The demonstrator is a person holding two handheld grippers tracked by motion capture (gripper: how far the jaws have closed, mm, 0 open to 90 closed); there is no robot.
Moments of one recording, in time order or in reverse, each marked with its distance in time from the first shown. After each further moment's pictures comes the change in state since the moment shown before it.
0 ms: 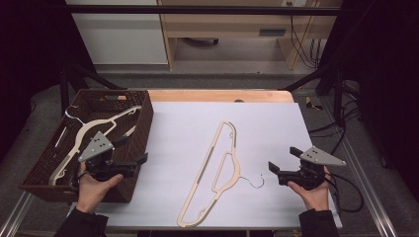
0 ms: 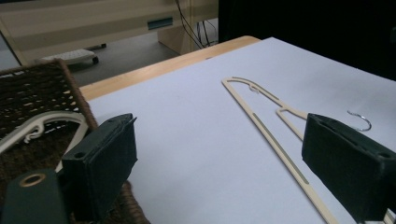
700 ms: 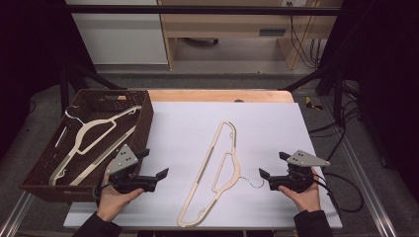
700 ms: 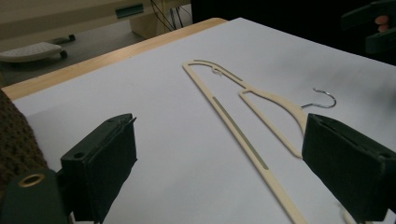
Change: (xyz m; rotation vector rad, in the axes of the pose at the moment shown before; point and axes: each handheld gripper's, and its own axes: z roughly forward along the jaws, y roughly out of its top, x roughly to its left) left arm -0.045 -0.015 0.024 0.036 -0.092 0.046; right arm 0.017 -0.010 0.019 0.090 0.053 -0.043
